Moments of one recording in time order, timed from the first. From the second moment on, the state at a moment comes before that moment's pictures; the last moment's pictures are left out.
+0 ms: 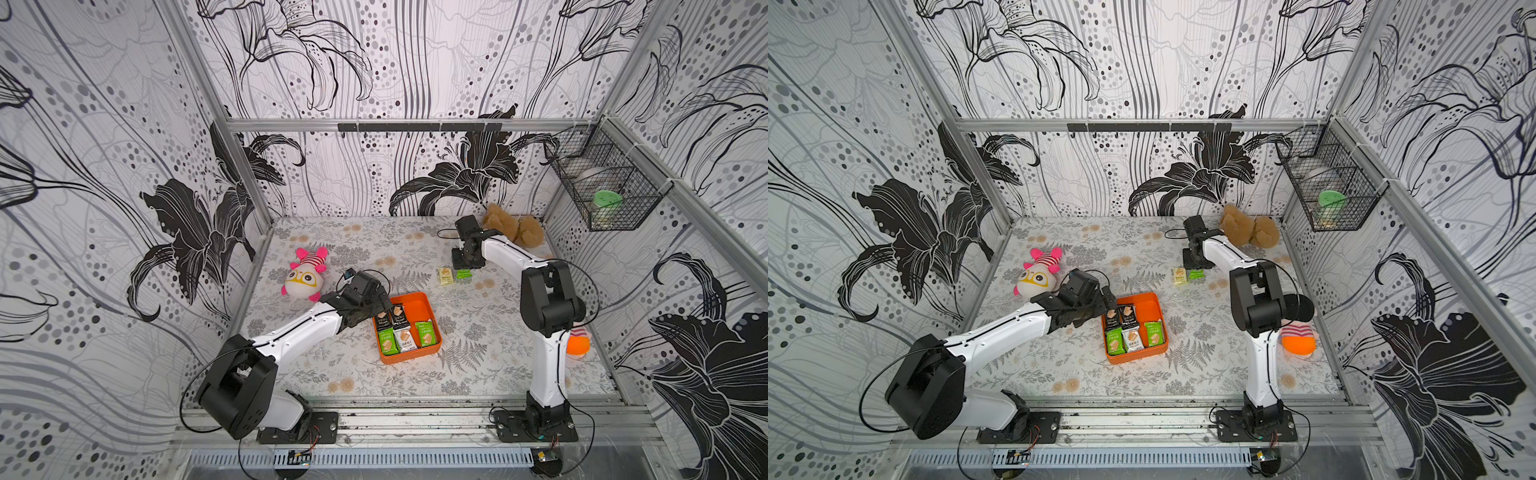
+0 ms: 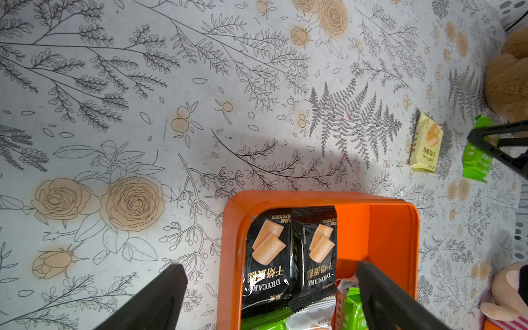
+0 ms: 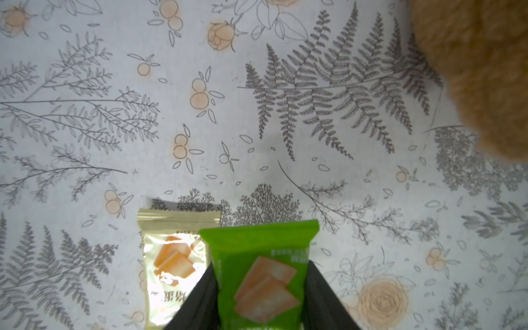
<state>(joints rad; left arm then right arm) -0.57 1.41 0.86 -0.42 -0.12 -0.96 0.29 2.15 1.72 -0.71 0.13 0.21</state>
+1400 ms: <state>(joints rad) -0.57 1.36 0.79 -0.36 -0.08 -0.98 0.53 1.72 1.36 -0.78 0.01 0.40</state>
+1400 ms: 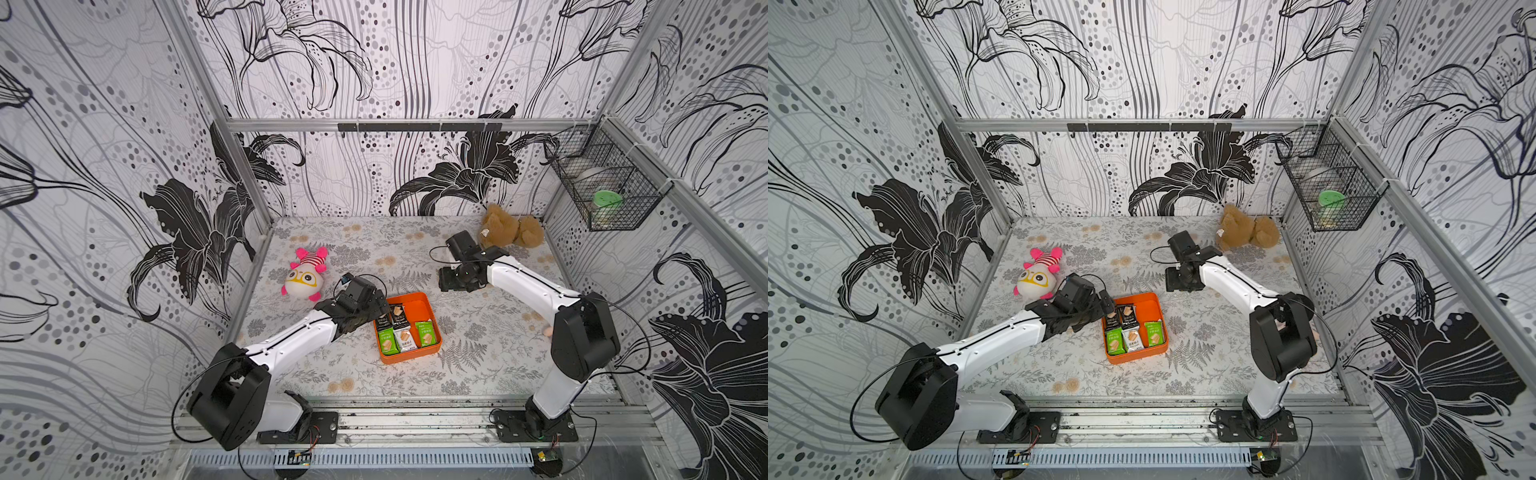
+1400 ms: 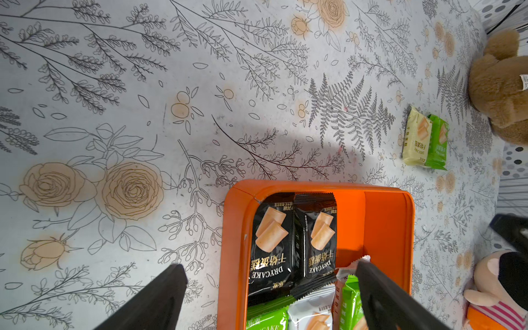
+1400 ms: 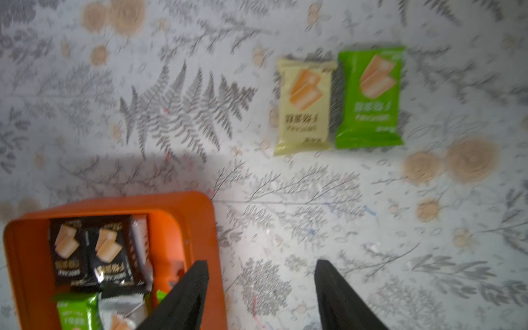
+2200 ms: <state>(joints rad) -0.57 1.26 0.66 -0.33 -0.09 -0.98 0.95 1.73 1.28 -0.86 0.14 0.81</state>
